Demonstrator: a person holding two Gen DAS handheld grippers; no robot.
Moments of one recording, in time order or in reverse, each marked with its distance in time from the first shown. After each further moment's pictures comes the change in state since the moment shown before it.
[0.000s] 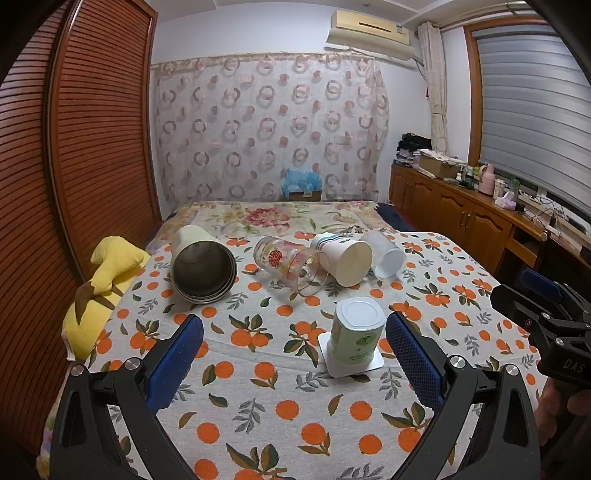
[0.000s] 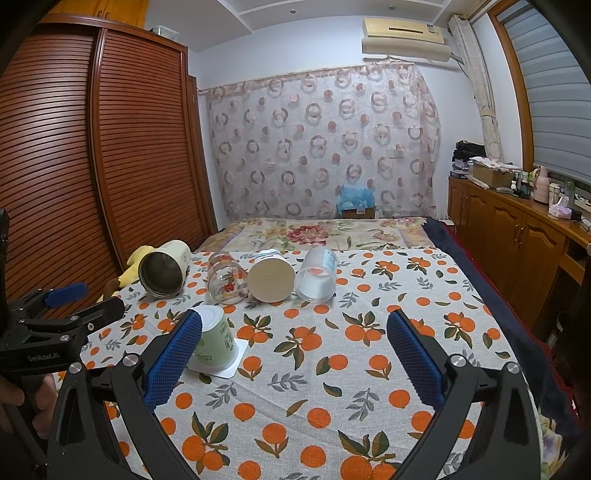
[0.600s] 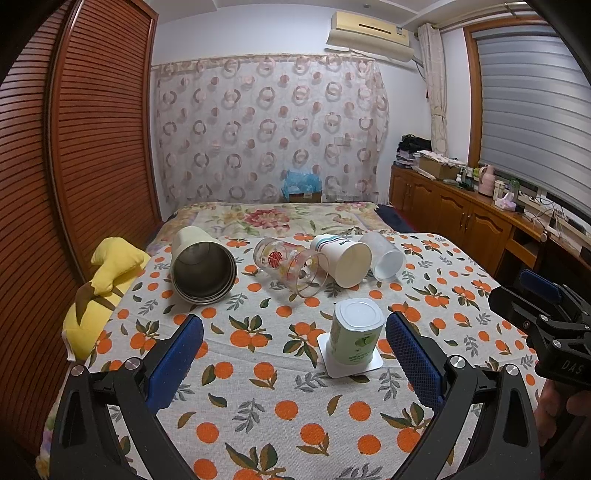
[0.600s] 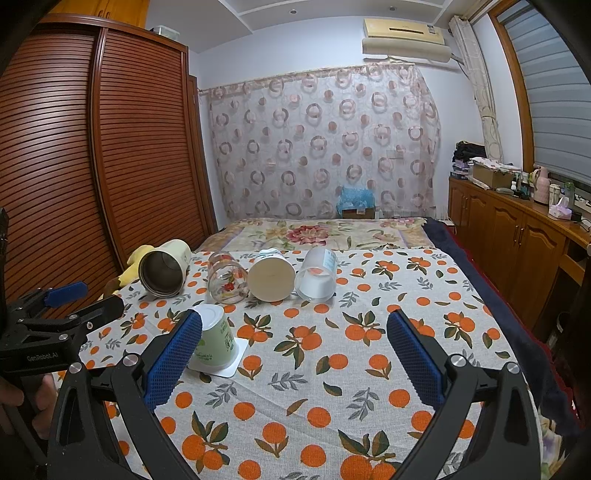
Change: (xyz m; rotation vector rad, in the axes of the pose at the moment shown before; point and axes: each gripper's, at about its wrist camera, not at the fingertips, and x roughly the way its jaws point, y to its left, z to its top) left arm -0.001 -0.002 0.000 -0.001 -0.003 0.001; right arm -0.001 0.000 0.000 -0.003 0.000 -0.002
